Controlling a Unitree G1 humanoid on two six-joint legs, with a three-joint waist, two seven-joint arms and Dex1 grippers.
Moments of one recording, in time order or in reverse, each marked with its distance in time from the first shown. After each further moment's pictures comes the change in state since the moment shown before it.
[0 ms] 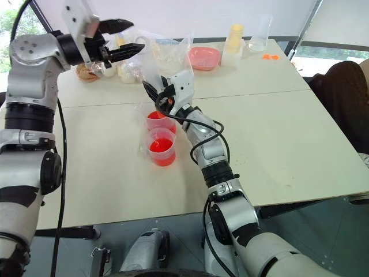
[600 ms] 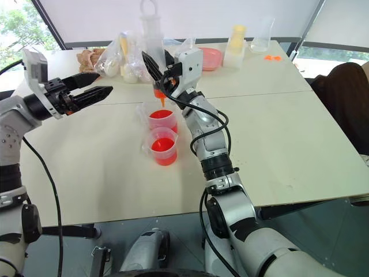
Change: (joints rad) left arm 0.516 0.080 0.295 -0.537 -0.409 0.602 0.156; right arm -0.052 0.018 -0.052 -0.104 0.110 0.040 -0.018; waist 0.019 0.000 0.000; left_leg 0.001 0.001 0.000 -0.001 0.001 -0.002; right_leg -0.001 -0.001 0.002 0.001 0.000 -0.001
